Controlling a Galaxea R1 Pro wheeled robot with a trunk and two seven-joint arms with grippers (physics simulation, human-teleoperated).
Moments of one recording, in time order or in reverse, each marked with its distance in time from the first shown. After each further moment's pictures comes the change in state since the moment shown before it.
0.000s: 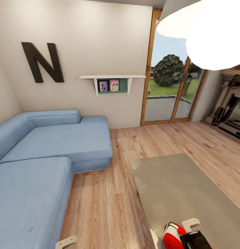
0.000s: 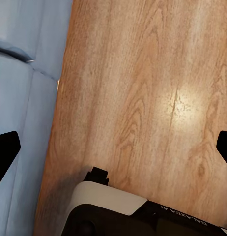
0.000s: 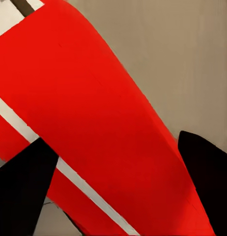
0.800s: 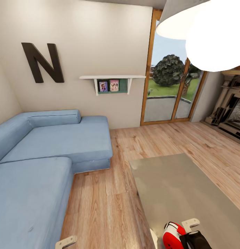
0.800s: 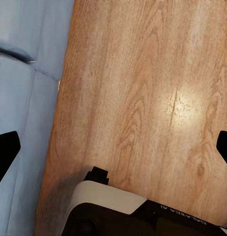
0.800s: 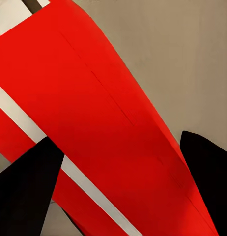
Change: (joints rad) left arm 0.000 0.000 0.000 -0.003 0.002 0.002 0.002; right arm 0.000 0.001 -0.001 0.001 -0.013 -0.001 0.003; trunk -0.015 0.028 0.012
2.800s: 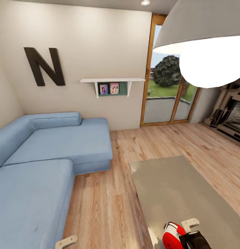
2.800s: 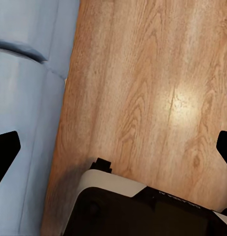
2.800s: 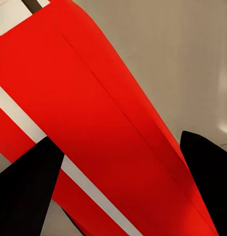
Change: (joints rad) left arm 0.000 0.000 -0.001 0.001 0.000 0.001 0.001; right arm 0.000 0.002 0.002 0.000 0.001 0.000 0.000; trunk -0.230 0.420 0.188
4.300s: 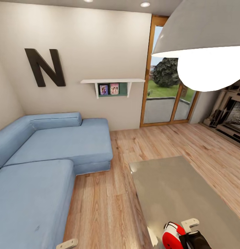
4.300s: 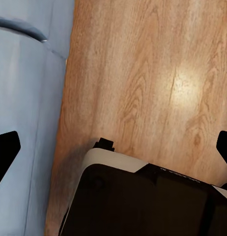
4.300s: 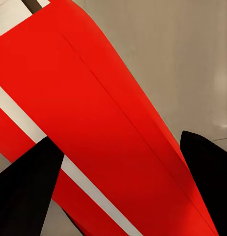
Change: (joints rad) left arm 0.000 0.000 -0.002 -0.002 0.001 0.081 0.000; right arm 0.000 0.000 0.000 0.000 -0.001 0.000 0.001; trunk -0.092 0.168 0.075
